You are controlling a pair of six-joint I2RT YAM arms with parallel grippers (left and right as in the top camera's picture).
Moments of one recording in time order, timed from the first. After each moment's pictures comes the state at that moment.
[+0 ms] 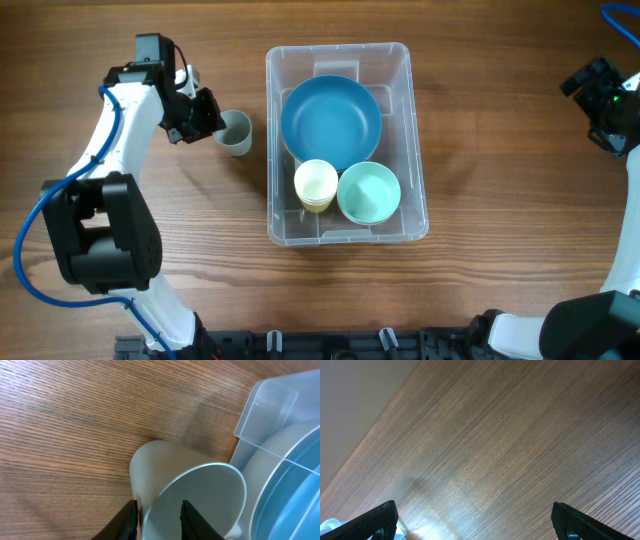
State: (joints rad) left arm 0.05 1.94 1.49 -0.92 0.31 -0.31; right arm -0.42 1.52 1.48 -0.88 -0.06 0.47
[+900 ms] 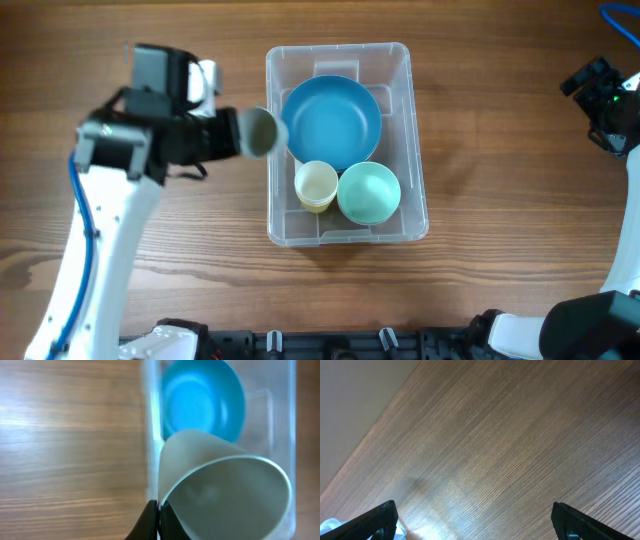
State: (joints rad) left arm -0.24 1.38 1.49 -1.19 0.19 -0.30; right arm -0.42 1.52 1.48 -0.88 -0.06 0.47
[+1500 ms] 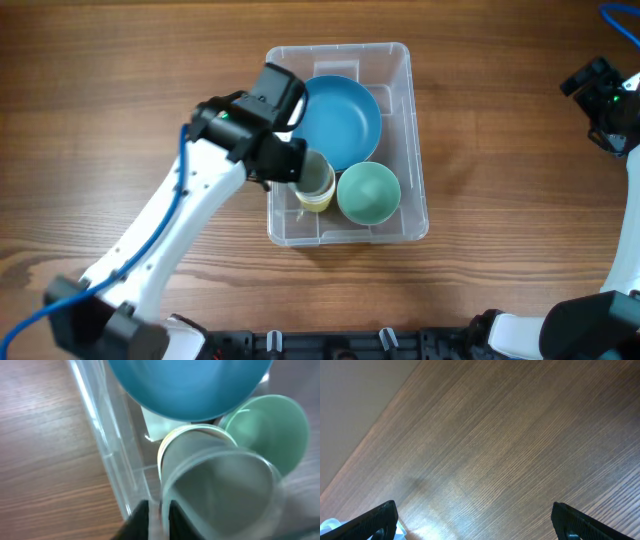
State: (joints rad) left arm -0.52 1.59 1.48 -1.20 0.03 -0.30; right arm -0.42 1.52 1.48 -0.88 -0.06 0.47
